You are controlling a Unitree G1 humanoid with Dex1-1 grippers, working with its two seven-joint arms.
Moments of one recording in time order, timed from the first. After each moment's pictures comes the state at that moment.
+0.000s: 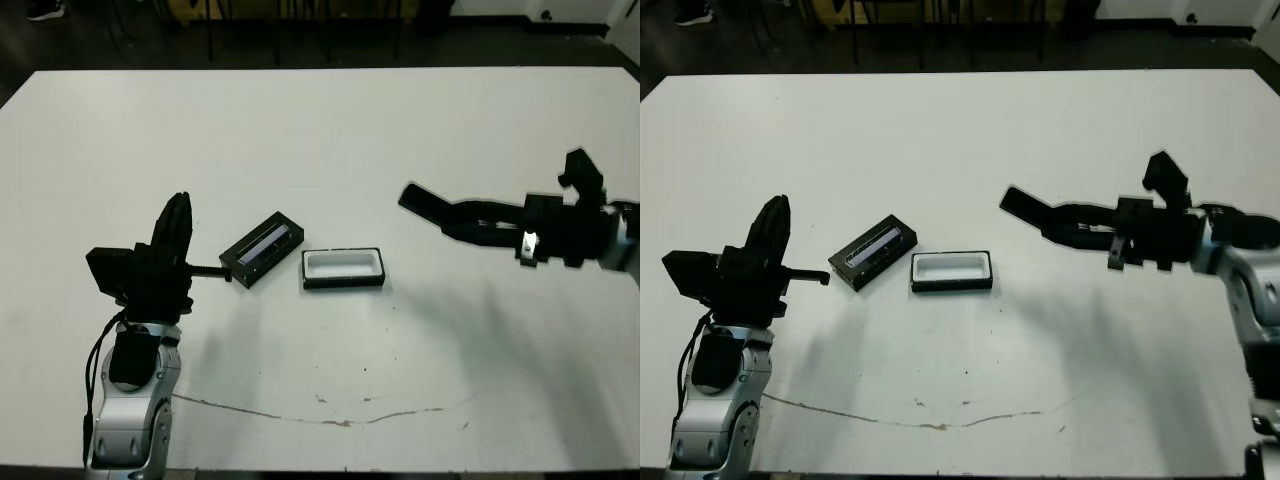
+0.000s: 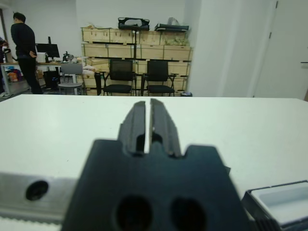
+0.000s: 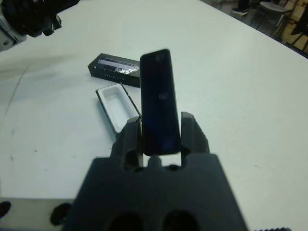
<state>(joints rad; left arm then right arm) 0.10 0.10 0.04 -0.31 -0.10 -0.06 -0.09 -0.54 -0.78 0.06 0.22 0.35 0.34 1.24</state>
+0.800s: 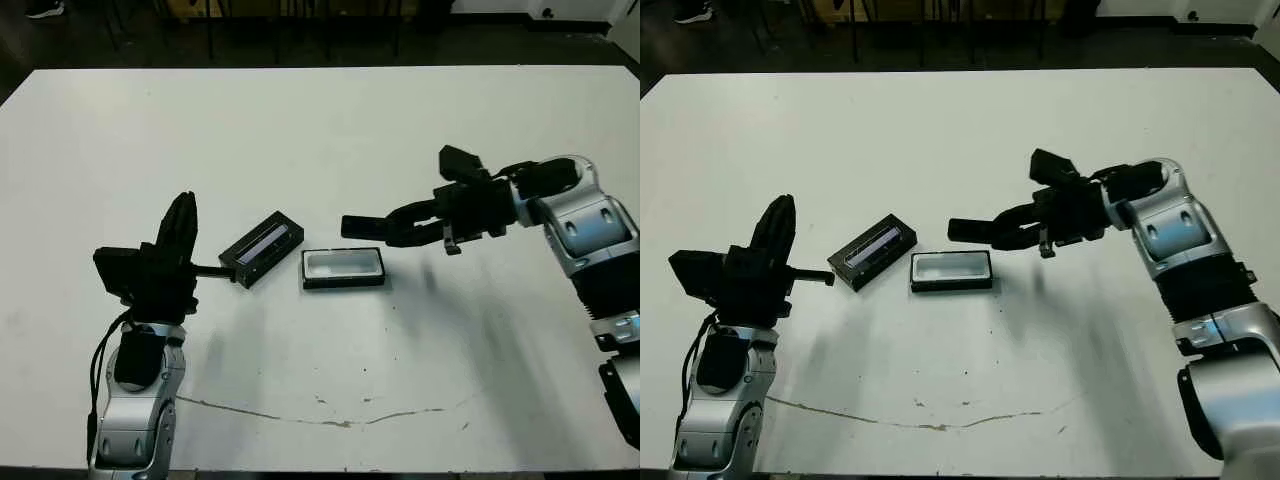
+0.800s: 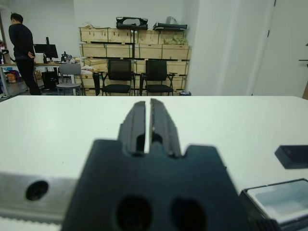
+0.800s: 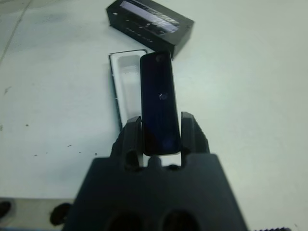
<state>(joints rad) 0.10 0.10 0.02 -0.31 -0.08 -0.06 -0.08 -0.78 -0.63 0.36 0.42 0.10 0.29 1.39</state>
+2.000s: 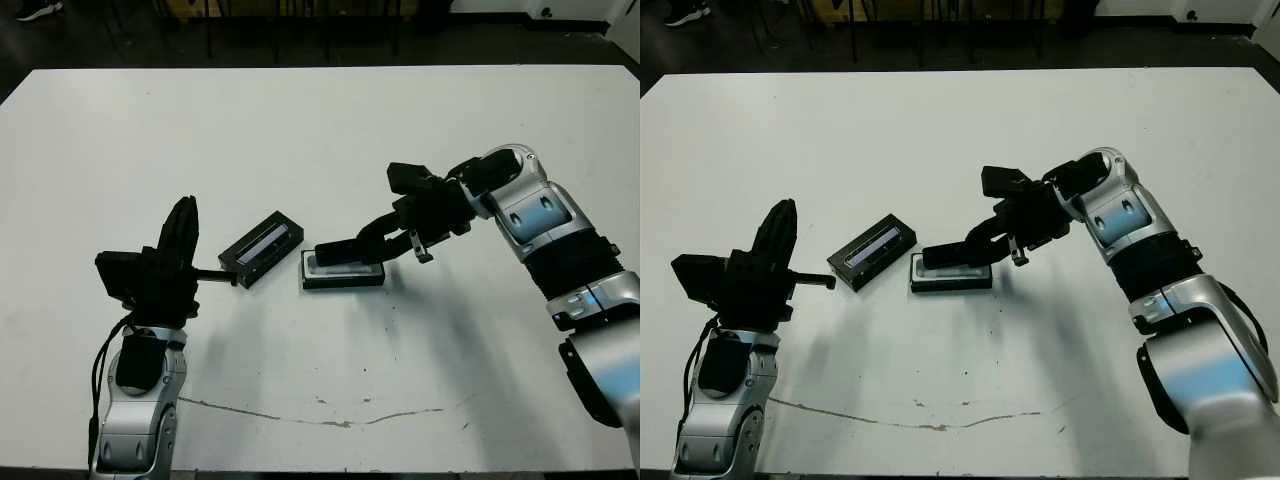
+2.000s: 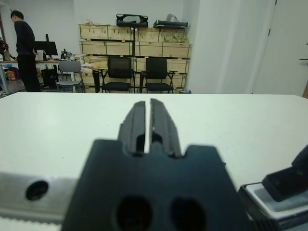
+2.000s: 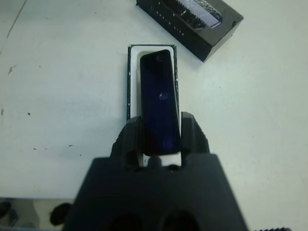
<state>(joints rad) 0.12 0.10 0.02 -0.31 -0.08 -0.06 -0.08 -0.90 -0.51 0.46 0.56 -0.05 0.20 1.48</state>
